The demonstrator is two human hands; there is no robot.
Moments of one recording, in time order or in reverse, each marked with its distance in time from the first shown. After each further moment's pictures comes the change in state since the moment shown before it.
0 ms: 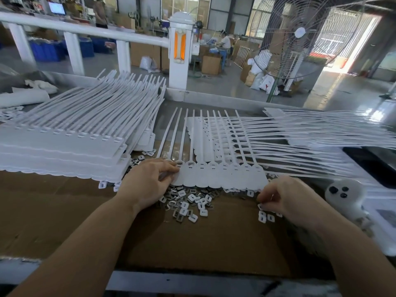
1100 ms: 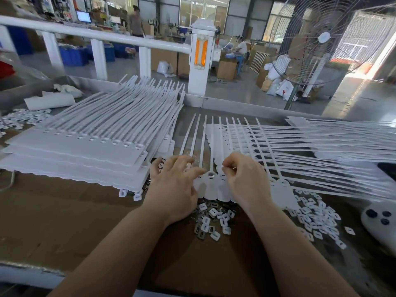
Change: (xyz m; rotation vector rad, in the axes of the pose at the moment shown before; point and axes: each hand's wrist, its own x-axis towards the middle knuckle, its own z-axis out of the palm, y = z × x) left_hand 0.003 0.009 0.004 0.356 0.026 0.030; right_hand 0.087 -0.093 0.041 0.272 0.540 -0.057
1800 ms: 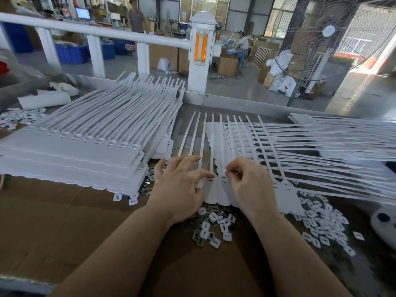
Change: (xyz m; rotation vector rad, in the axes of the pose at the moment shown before) left_hand 0.010 0.005 0.004 -0.109 -0.102 -0.009; right_hand -0.004 0.010 0.003 0.037 0.023 -0.009
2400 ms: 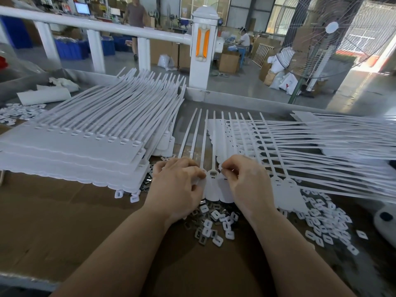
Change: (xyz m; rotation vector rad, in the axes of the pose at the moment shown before) left_hand -0.005 -0.003 -0.001 -0.054 0.141 0.016; right_hand -0.001 -0.007 0.004 0.029 -0.020 -0.047
